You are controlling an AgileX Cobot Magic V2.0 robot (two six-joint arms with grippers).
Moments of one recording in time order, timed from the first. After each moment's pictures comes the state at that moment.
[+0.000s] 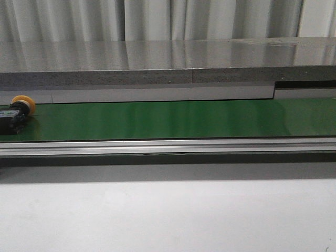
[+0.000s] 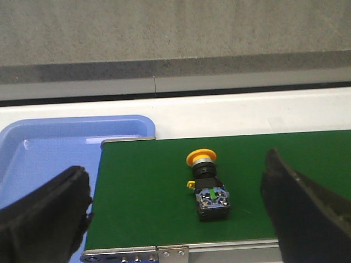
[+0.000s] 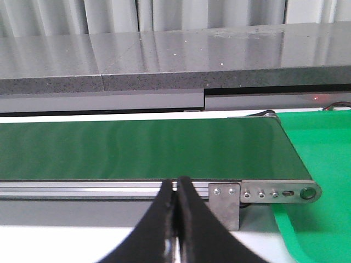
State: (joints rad) left arm -0.03 0.77 -0.61 -0.11 0.28 0.10; right arm 0.03 -0.01 0.03 0.10 0.11 -0.01
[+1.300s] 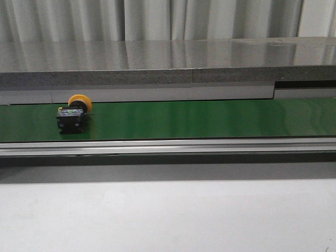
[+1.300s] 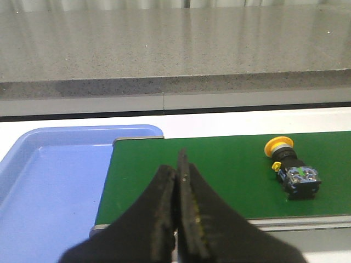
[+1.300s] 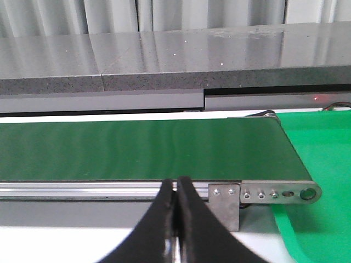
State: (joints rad) left arm -0.03 0.46 -0.33 -0.11 0.15 0.11; right arm 0.03 -0.01 0.03 0.10 0.11 -0.01
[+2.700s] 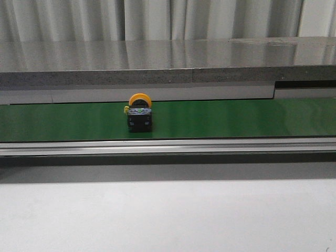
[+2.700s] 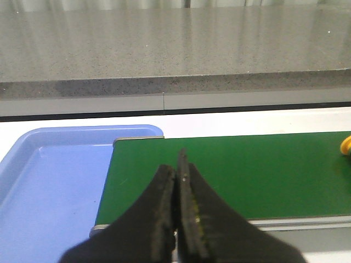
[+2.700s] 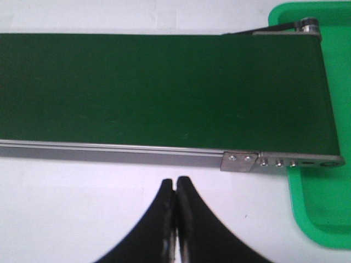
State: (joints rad) left arm -0.03 0.46 -0.33 -0.11 0.15 0.11; right arm 0.03 0.89 -0.73 0.11 0.65 -0.01
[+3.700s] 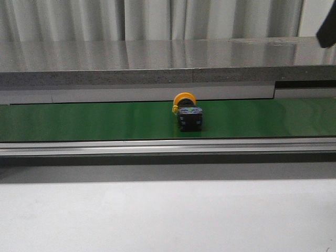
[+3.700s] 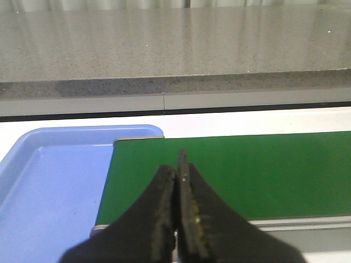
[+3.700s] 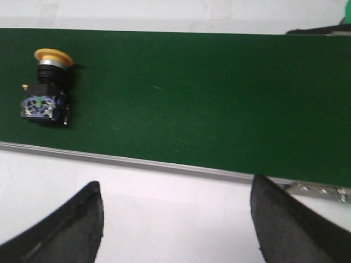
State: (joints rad) left arm -0.03 0.46 -0.33 -0.11 0.15 0.11; right arm 0.15 1.12 -0.89 0.20 0.65 -0.01
